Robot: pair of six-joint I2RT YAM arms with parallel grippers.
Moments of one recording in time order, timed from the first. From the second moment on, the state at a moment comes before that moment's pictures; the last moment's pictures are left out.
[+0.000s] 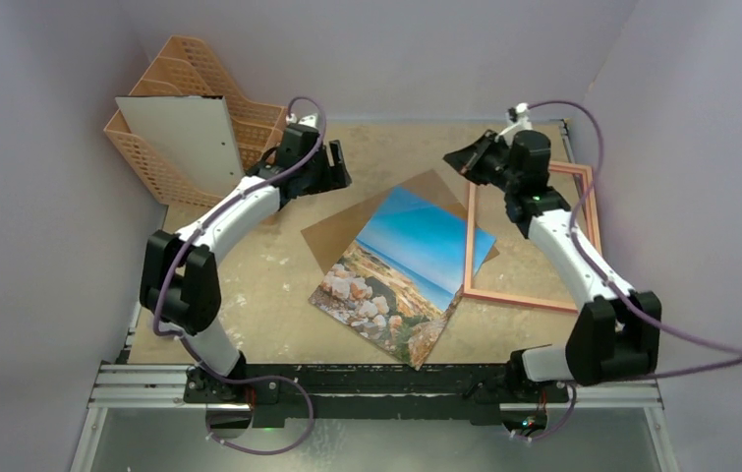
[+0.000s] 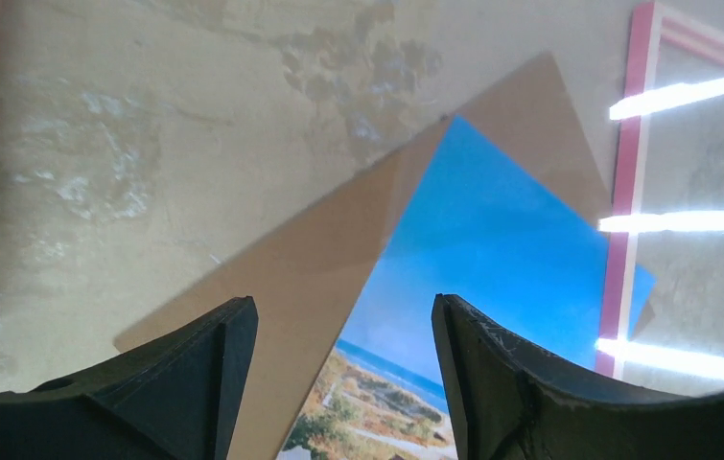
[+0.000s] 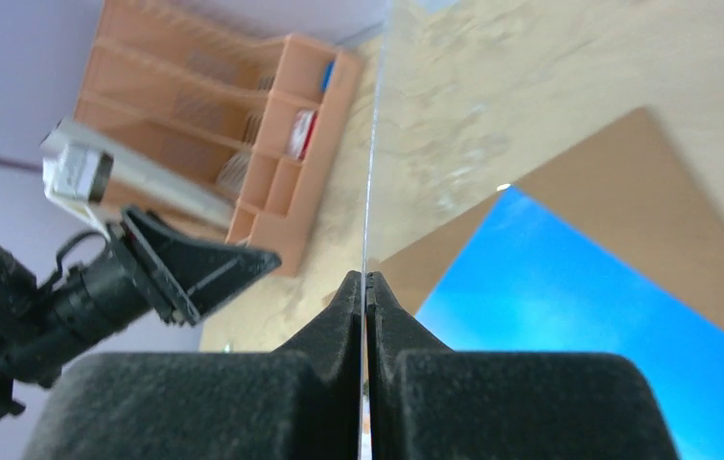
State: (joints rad) left arm -0.40 1.69 1.38 -0.36 0.00 -0.53; right arm 0.20 1.41 1.08 0.06 -0.37 0.75
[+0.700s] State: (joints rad) left arm -0.80 2.10 1.46 -0.10 0.18 -0.73; right arm 0.16 0.98 1.19 -0.43 0.27 0.62
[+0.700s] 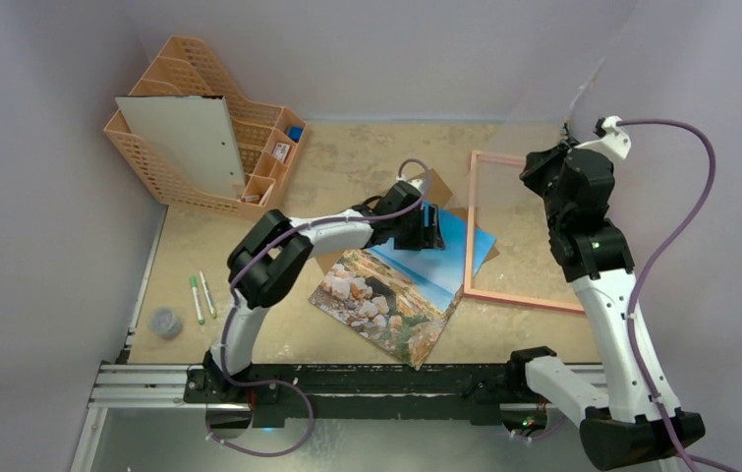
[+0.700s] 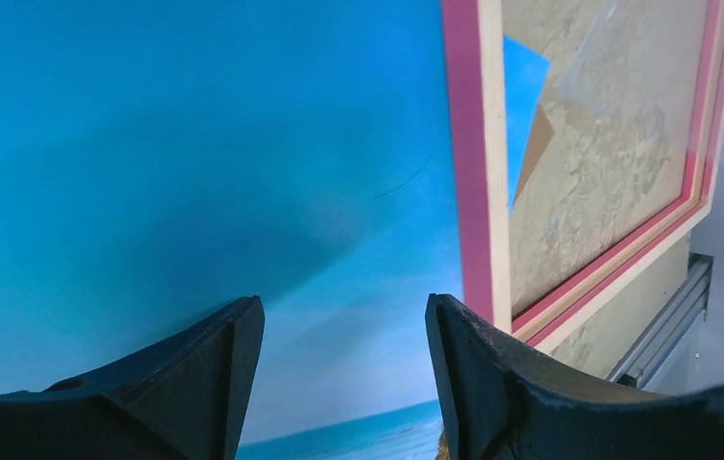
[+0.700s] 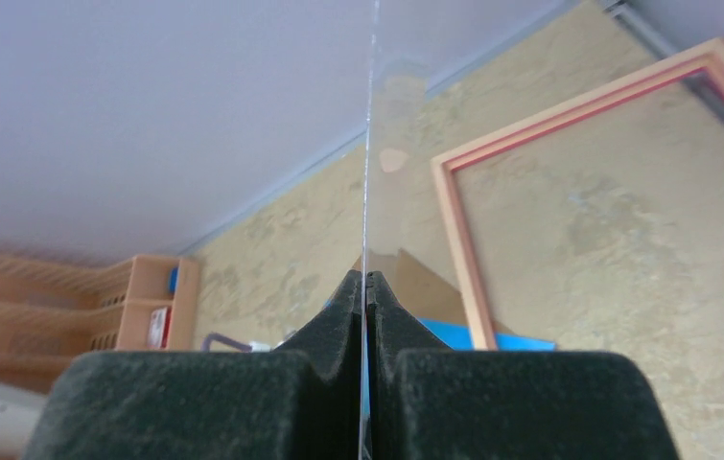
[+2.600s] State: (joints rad) left arm -0.86 1.96 1.36 -0.25 -0.19 -0.76; right arm 0.16 1.09 1.17 -0.25 -0.03 0.58
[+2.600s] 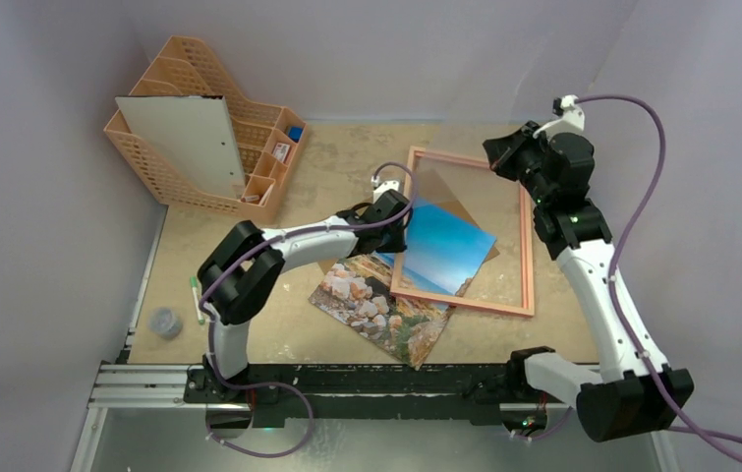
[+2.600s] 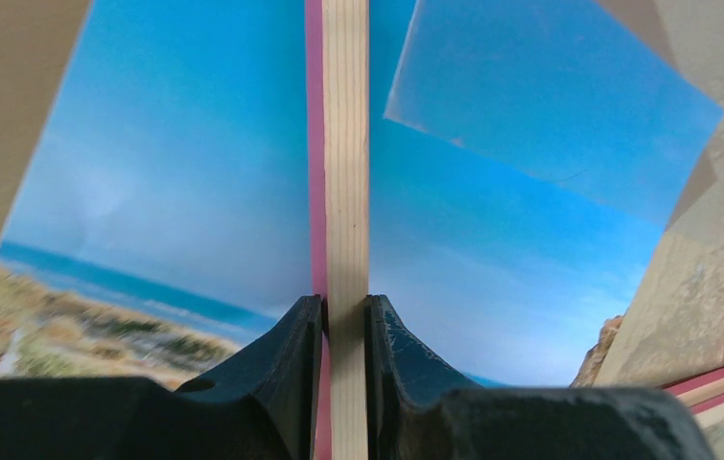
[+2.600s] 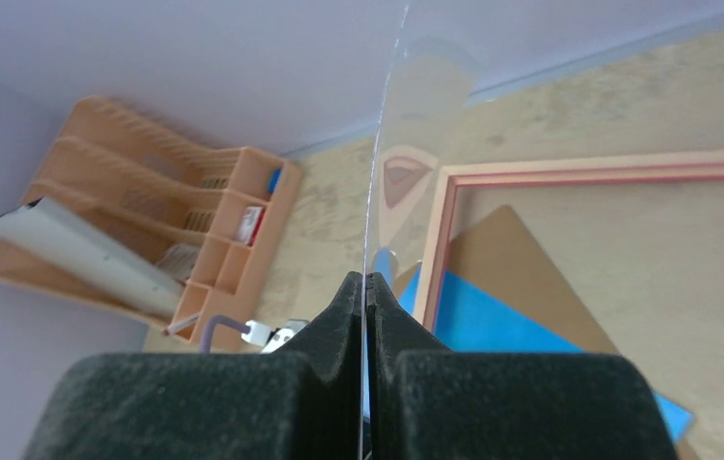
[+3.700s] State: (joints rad) left arm -0.74 1.56 0.91 -0.24 -0.21 -0.79; right arm 0.08 1.27 0.68 -0.11 -0.28 0.70
